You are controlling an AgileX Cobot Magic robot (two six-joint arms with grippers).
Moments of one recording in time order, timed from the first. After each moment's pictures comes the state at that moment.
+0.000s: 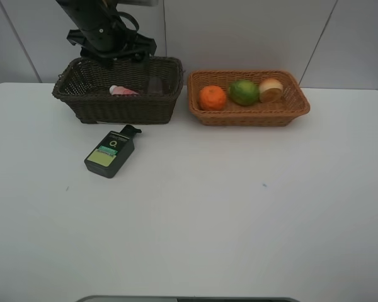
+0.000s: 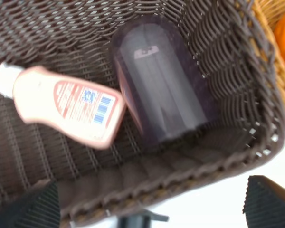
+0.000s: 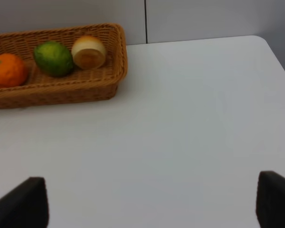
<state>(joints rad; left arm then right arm) -0.40 1.93 -1.54 0.02 0.65 -0.12 0.02 -0.01 -0.52 -0.14 1.06 0.09</state>
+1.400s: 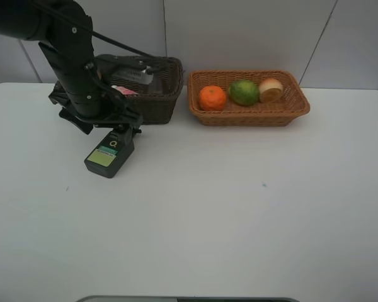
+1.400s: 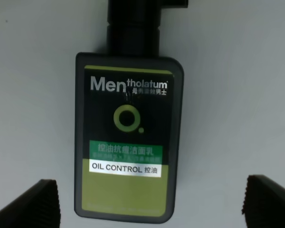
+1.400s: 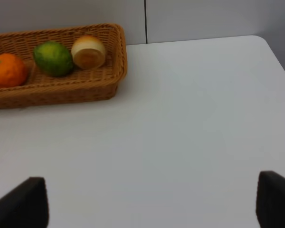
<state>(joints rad) -0.49 1.86 -1.18 0.15 0.69 -0.21 0.02 -0.01 -0.52 -0.14 1.06 0.09</state>
